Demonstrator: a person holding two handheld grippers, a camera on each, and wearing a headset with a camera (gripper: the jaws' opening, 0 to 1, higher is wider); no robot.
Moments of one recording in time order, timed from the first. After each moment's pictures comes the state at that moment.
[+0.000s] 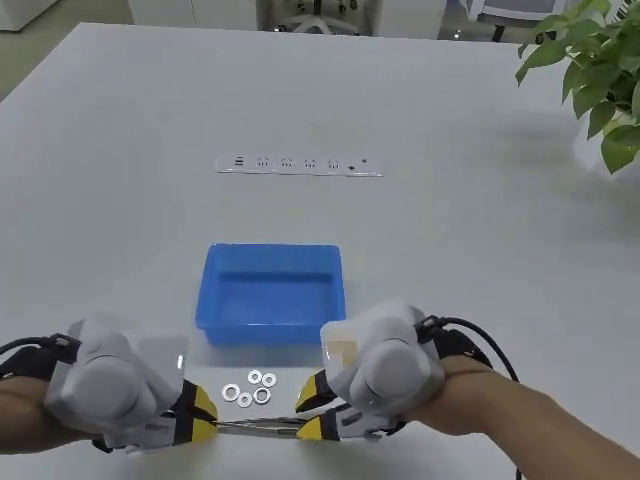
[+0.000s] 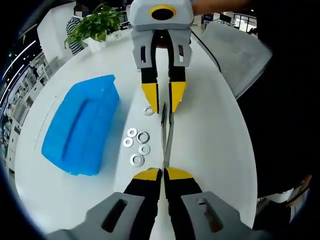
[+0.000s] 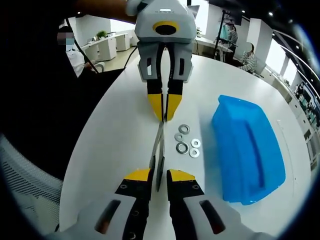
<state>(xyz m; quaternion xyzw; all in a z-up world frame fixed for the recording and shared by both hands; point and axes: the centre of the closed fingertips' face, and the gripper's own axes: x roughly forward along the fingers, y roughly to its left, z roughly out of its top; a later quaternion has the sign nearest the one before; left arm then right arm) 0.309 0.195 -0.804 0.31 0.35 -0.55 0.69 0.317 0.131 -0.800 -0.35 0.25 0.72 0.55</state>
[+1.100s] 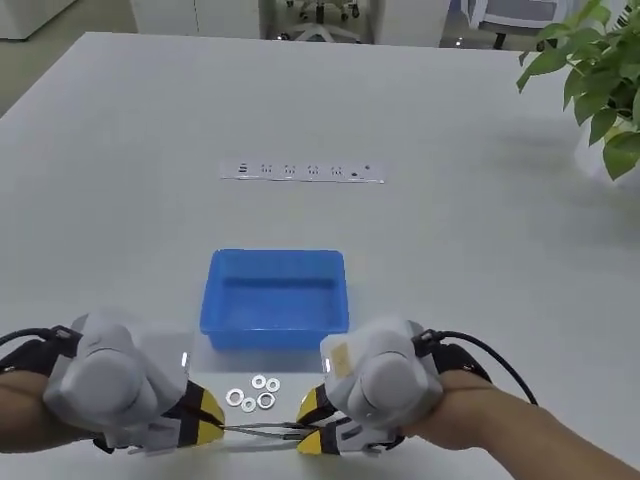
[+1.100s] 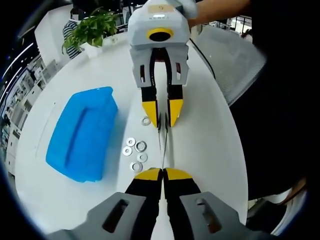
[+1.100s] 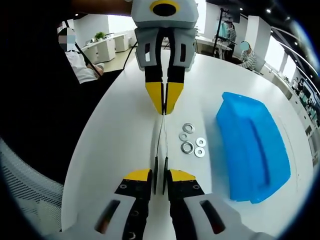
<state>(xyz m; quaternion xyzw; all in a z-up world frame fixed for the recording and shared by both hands) 0.304 0.186 -0.778 0.31 0.34 -0.56 0.69 0.310 0.132 -0.806 -0.34 0.26 0.72 0.55</state>
